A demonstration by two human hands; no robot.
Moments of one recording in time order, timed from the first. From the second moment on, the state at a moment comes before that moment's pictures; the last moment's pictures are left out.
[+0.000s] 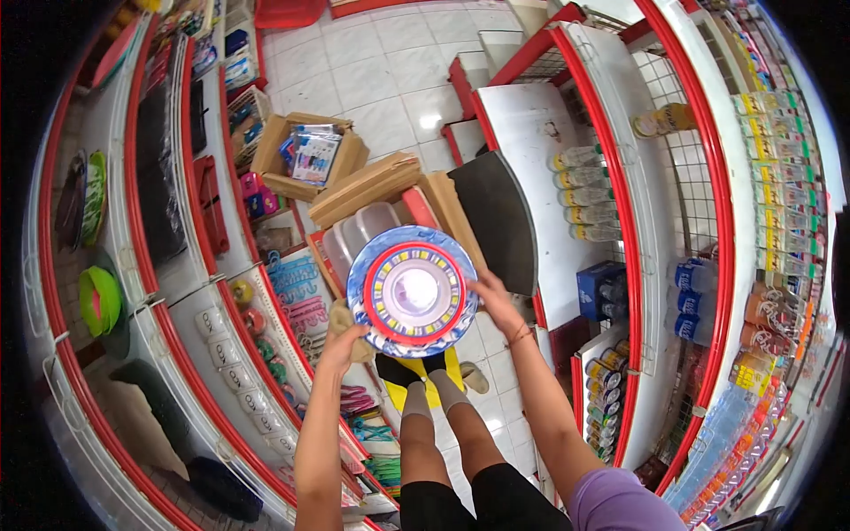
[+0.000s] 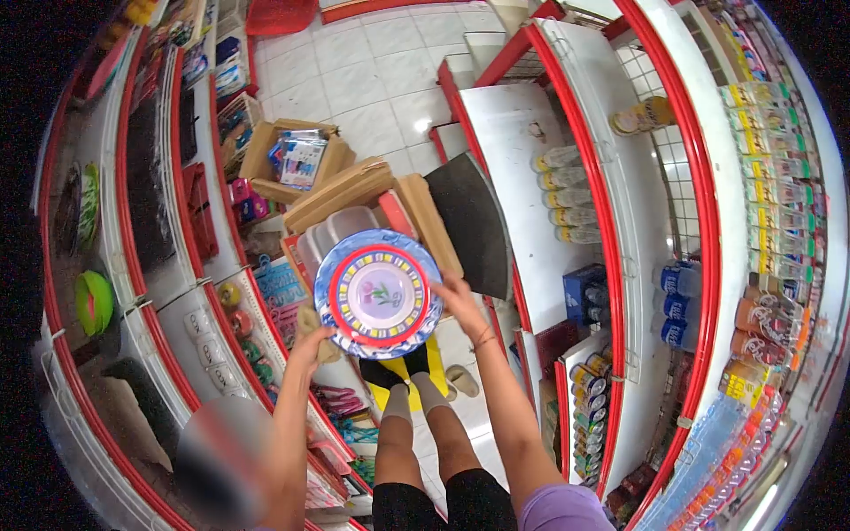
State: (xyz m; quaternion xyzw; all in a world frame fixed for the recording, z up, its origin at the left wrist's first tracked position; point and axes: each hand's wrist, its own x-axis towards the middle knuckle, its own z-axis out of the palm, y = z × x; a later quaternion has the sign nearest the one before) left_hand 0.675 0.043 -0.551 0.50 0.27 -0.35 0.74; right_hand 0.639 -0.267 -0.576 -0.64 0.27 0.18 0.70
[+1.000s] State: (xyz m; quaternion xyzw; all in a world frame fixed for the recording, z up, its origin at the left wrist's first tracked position) left_hand 0.718 -0.100 -0.259 0.54 -0.09 -0.42 0.72; right_hand 0.571 -0.438 -0.233 -0.31 0.39 -0.27 0.82
